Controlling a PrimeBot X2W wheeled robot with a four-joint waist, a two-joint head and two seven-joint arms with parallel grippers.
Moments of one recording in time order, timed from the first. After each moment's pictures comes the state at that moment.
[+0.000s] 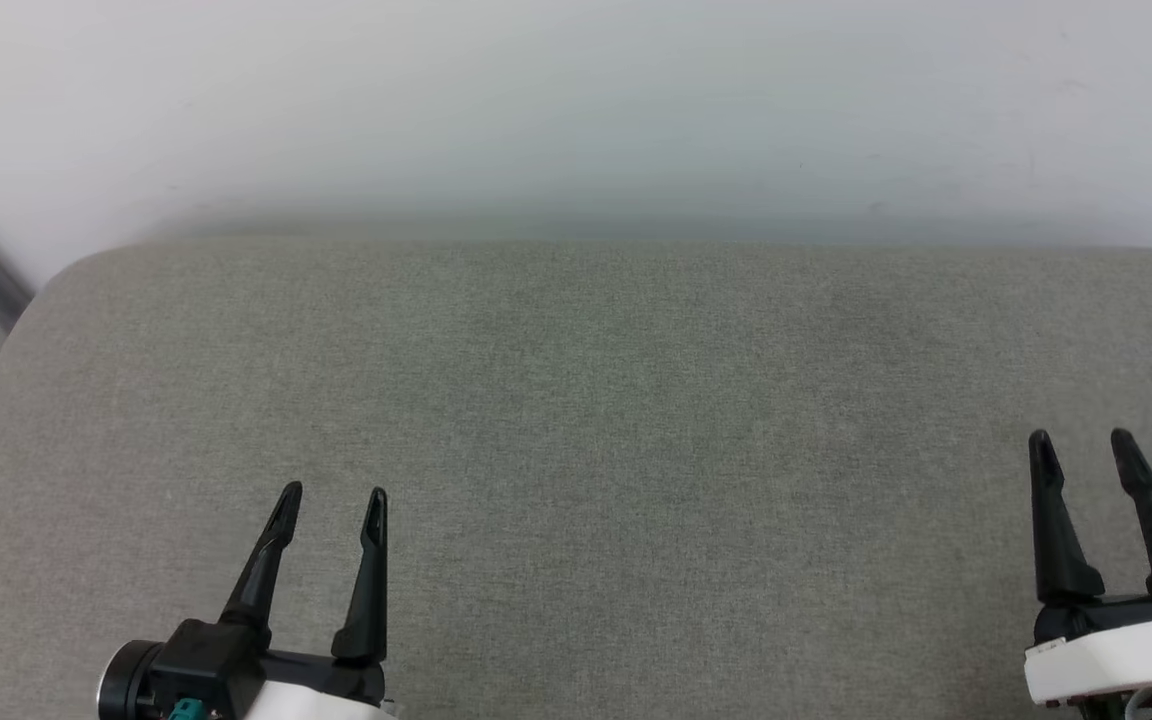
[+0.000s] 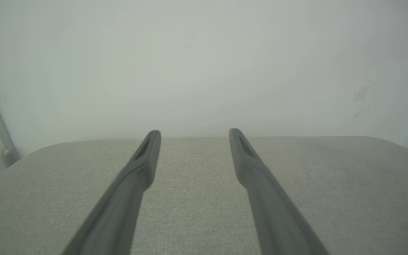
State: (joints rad) left arm 0.09 0.08 -0.05 -0.07 -0.15 -0.13 -0.26; right arm 0.03 -0.15 -0.07 -0.06 0.29 0.13 -0.17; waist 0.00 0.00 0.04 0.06
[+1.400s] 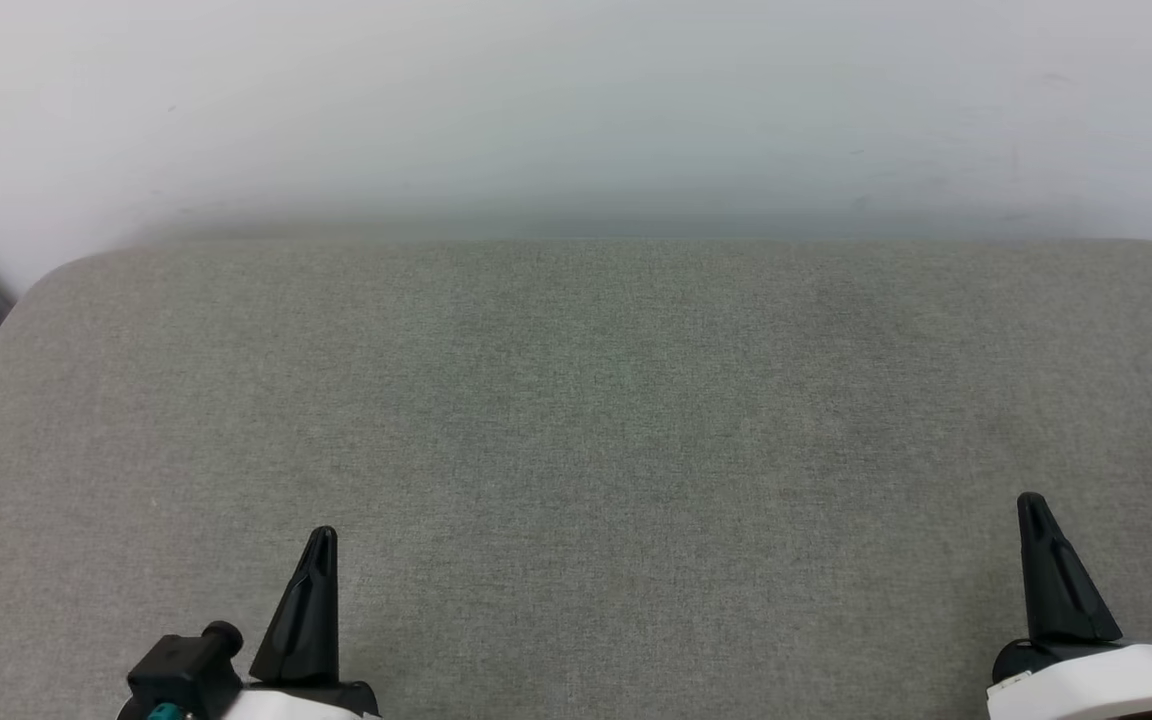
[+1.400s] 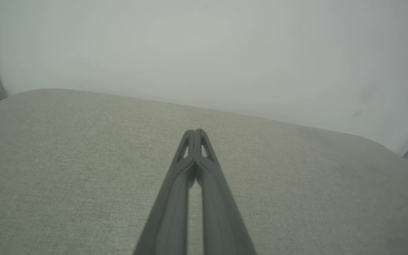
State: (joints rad) left arm 0.11 0.06 -0.03 0.03 -0.28 -0.13 -0.23; right arm 0.07 -0.11 -0.04 0.06 0.41 0.13 -0.18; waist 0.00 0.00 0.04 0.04
